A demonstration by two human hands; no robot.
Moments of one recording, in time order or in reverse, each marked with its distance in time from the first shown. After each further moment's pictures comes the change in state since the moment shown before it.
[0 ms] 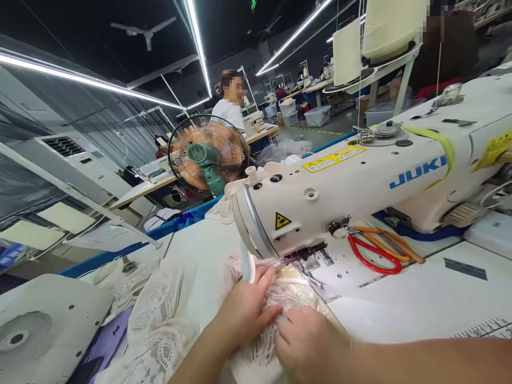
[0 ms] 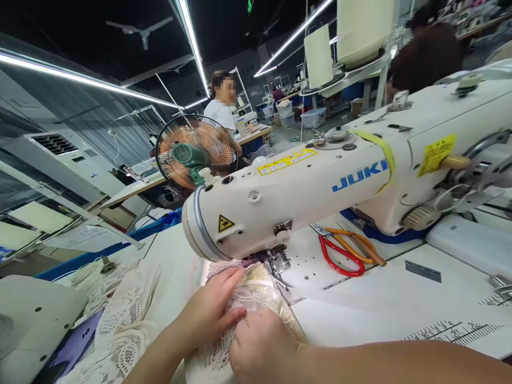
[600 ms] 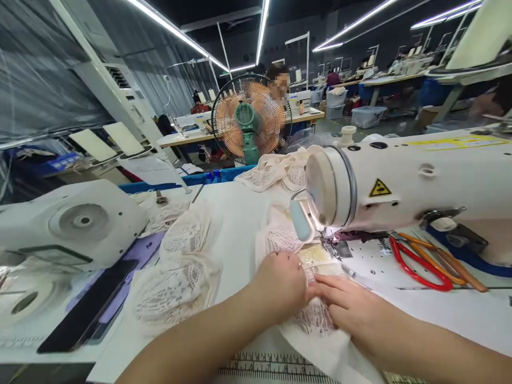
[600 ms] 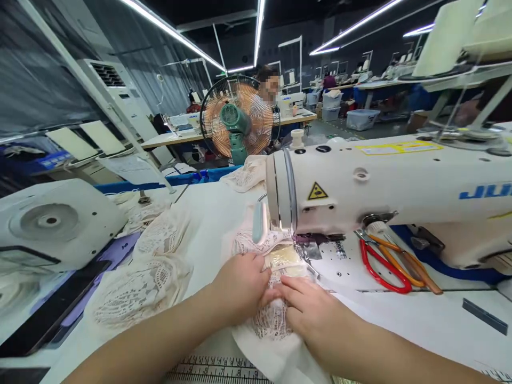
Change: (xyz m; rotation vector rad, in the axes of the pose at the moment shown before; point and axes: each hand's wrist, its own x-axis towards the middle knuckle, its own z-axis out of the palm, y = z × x) left_hand -0.017 0.037 0.016 0.323 0.001 0.026; right_hand -0.017 0.045 -0.048 0.356 -0.543 -0.156
